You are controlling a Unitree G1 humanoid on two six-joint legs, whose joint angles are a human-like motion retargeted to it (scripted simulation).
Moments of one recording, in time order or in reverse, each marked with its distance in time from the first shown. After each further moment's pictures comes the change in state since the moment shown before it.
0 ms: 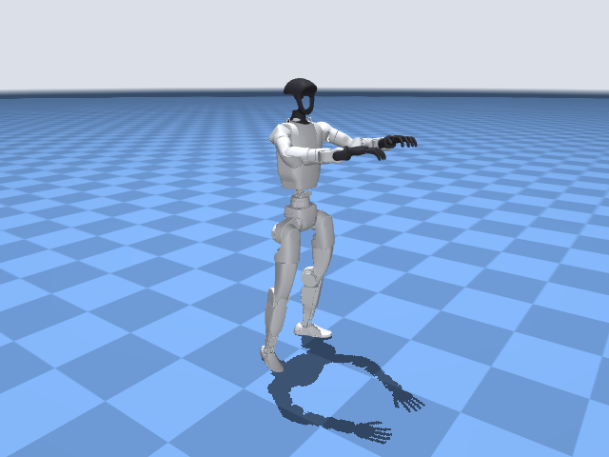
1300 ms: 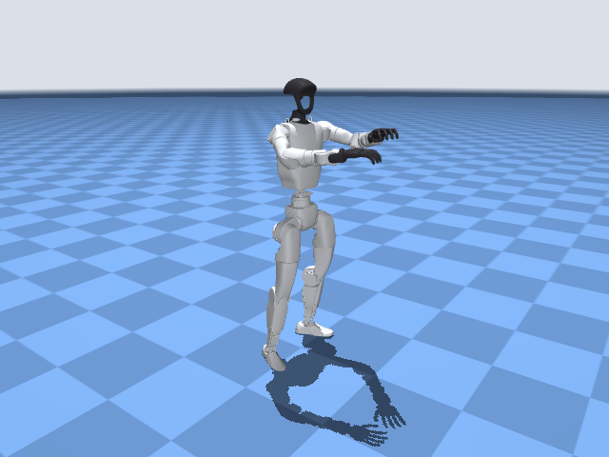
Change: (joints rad) left arm -0.201 -0.136 -0.169 0.014 -0.020 0.010 0.010; right arm 0.001 0.038 -0.015 0.023 0.046 0.029 0.010; waist -0.030 0.014 0.010; left_leg 0.022 0.007 0.027 -0.008 0.002 0.007; right_leg 0.001 0.011 0.024 0.001 -0.003 0.005
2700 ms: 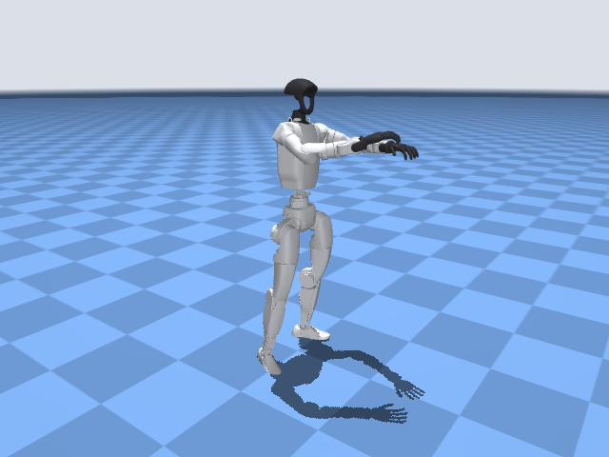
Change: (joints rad) left arm 0.171 0.246 -0.059 -0.008 -0.064 -0.024 -0.091; right arm -0.090 0.129 0.011 -0.060 0.052 -0.005 -0.098; waist 0.121 -0.055 -0.008; left_leg -0.026 -0.024 -0.049 -0.005 -0.003 0.010; right_leg -0.002 -0.028 -0.043 0.009 0.011 -0.002
